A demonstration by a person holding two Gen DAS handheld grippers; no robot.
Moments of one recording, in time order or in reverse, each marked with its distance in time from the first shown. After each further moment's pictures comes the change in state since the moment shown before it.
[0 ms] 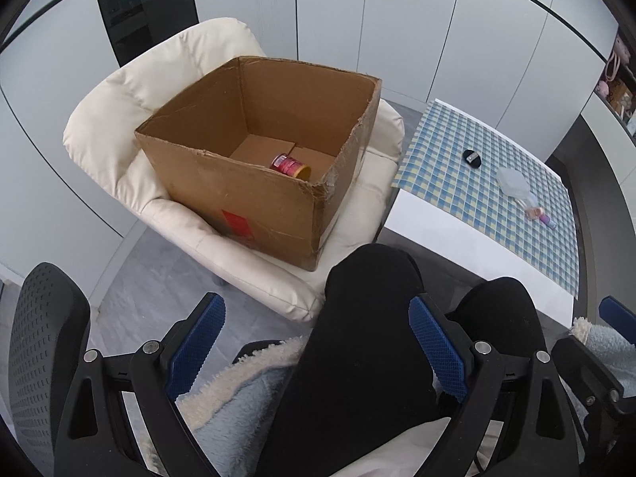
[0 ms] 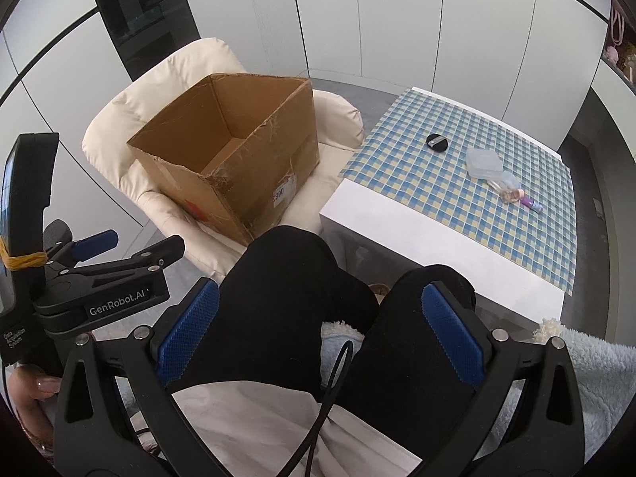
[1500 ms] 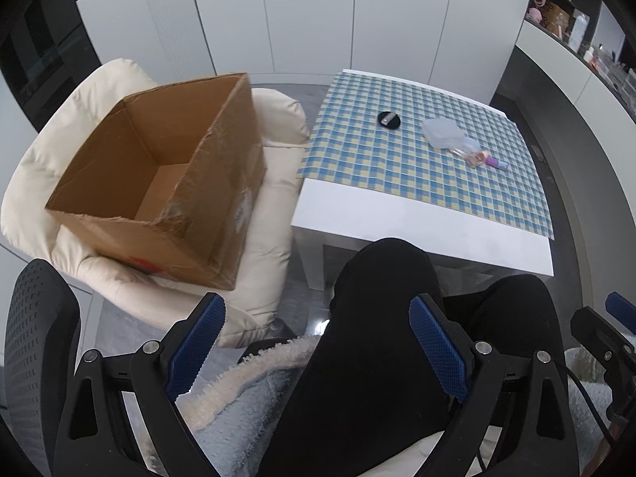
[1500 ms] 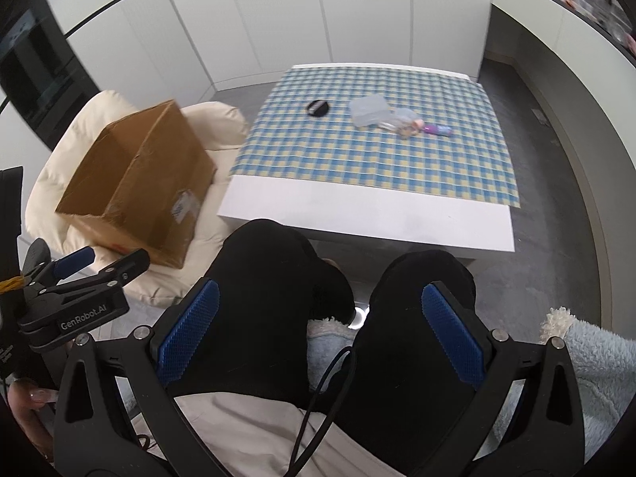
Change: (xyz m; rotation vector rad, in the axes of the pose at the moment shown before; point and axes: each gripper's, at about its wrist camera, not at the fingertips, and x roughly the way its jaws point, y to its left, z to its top) left arm 0.025 -0.121 0.007 0.271 0.031 -0.101; right arm -0.014 -0.132 -0.049 0.352 0.010 -0.154
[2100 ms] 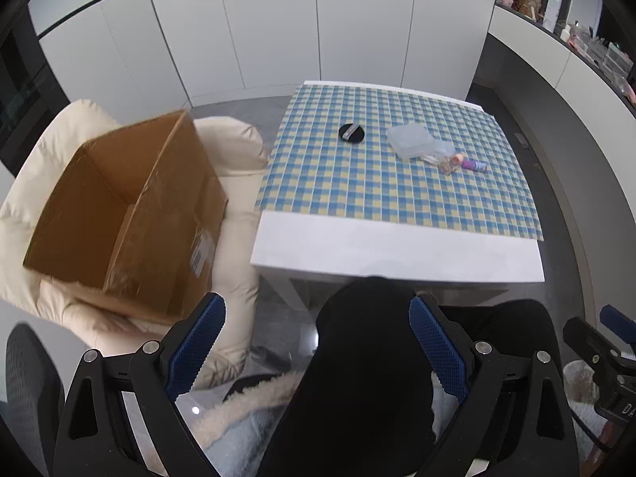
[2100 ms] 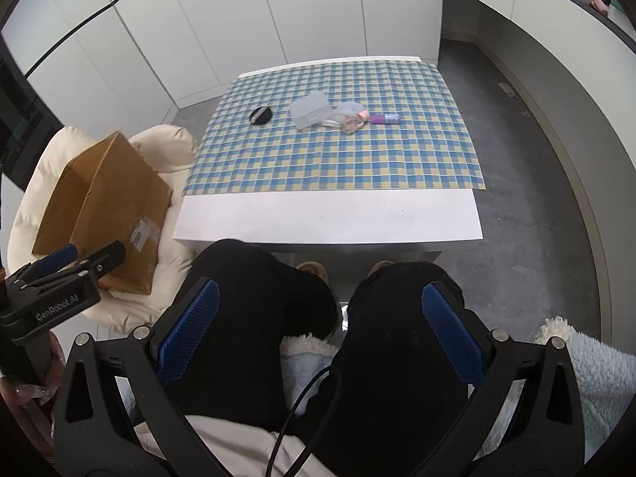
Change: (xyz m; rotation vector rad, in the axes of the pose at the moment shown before) left arm 0.020 -0.056 0.040 0.097 -0.030 -0.020; right arm 0.016 -0.067 0.011 0.136 -0.003 -0.057
